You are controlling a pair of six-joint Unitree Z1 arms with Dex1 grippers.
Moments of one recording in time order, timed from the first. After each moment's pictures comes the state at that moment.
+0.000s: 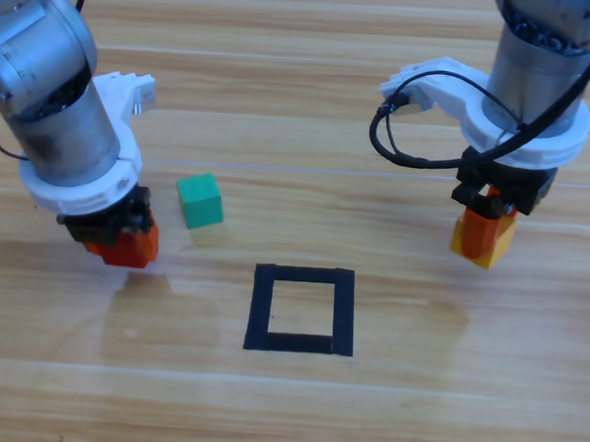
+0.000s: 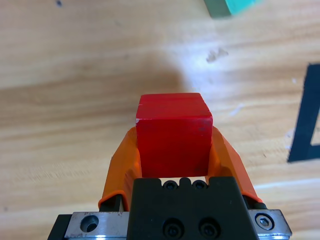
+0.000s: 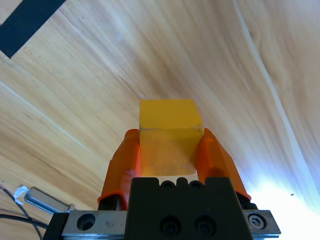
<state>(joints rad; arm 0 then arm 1) -0.55 1.93 -1.21 0.68 0.04 -0.53 0.72 2.23 -1.88 1.22 -0.02 -0.23</state>
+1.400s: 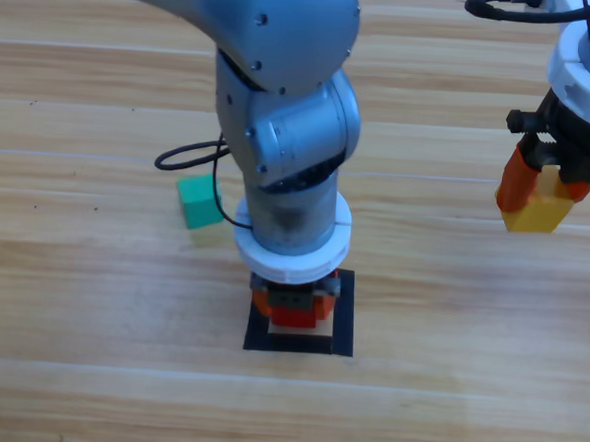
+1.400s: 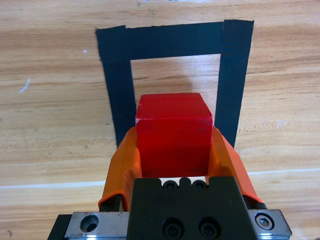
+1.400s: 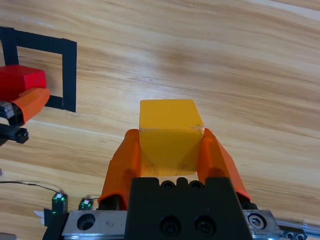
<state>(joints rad) -0.92 2.23 -1.69 0.91 0.09 -0.96 0.71 1.96 -1.69 1.14 -0.01 0.52</state>
